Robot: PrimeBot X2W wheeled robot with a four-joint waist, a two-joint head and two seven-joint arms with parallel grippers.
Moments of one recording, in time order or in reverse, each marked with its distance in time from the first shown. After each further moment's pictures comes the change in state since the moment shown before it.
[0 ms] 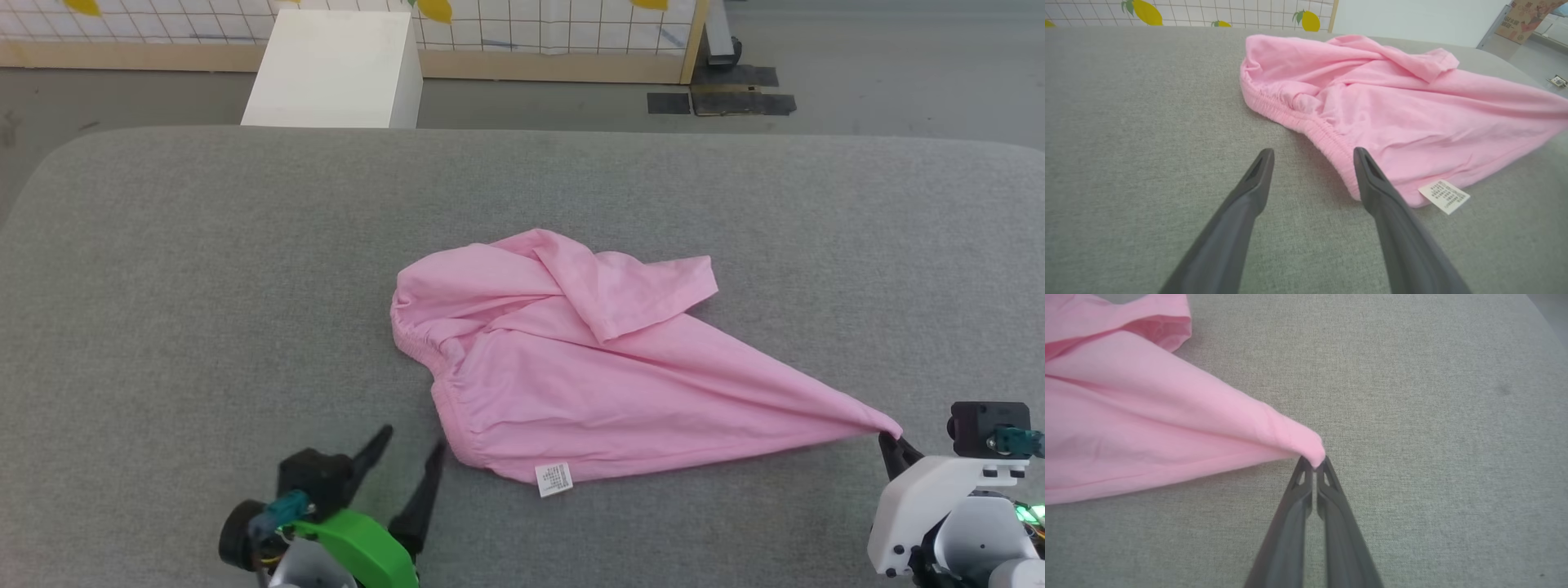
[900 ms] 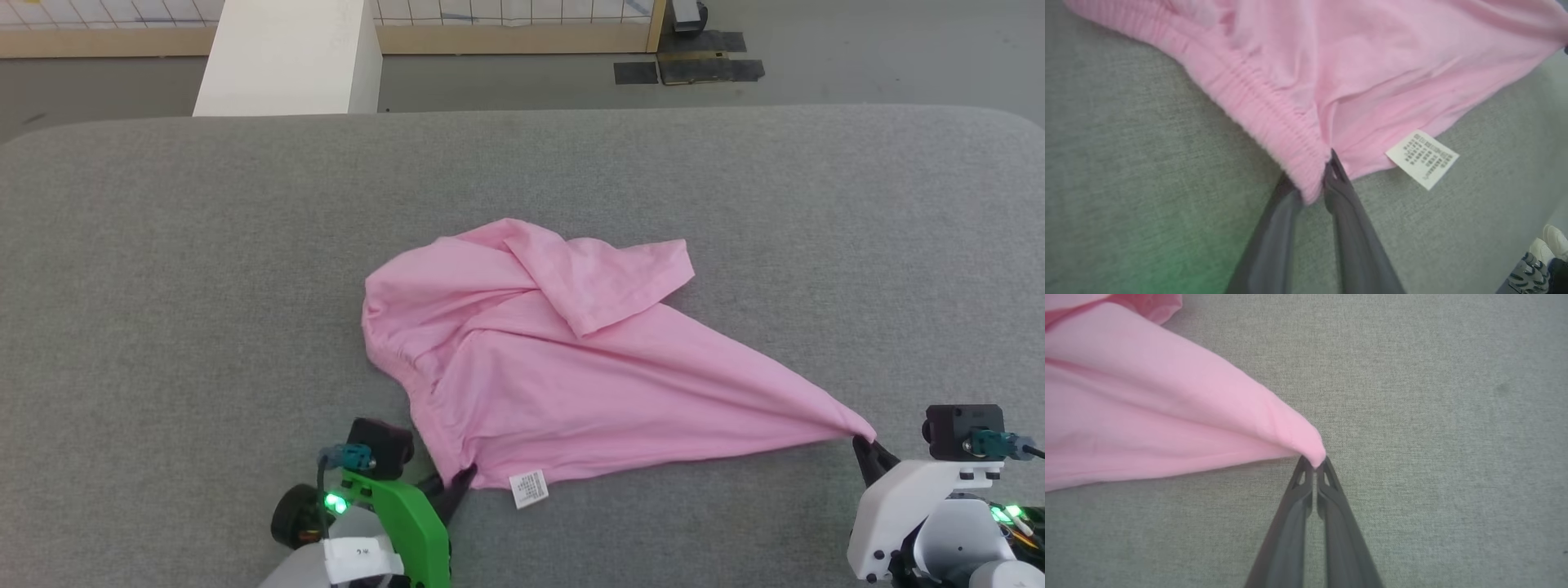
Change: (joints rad) left arm -0.198 0.081 -0.307 0.194 -0.265 -0.003 0.205; right arm 0.006 0.000 0.049 0.006 0.027 0.000 -0.002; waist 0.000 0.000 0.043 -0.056
